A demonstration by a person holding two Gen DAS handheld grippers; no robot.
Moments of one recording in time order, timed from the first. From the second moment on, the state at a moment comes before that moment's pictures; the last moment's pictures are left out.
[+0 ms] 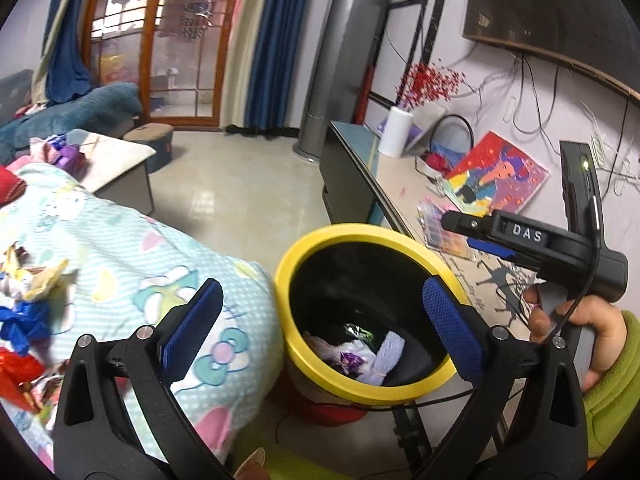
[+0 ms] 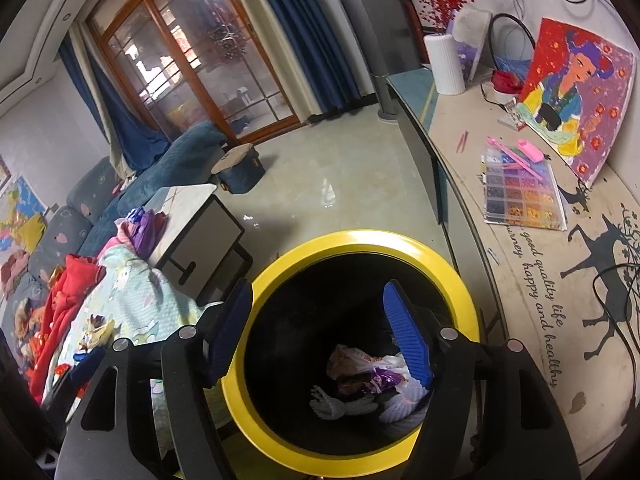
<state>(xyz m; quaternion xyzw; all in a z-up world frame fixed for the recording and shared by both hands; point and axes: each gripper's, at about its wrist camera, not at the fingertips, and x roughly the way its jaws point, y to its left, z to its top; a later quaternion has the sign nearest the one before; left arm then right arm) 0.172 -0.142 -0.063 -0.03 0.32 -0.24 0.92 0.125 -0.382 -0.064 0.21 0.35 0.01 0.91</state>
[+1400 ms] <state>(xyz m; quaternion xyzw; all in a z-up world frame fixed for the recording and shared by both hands) 0.150 0.020 -0.035 -0.13 0.25 -0.05 0.96 0.090 -0.220 -0.013 0.07 0.29 0.18 0.94</state>
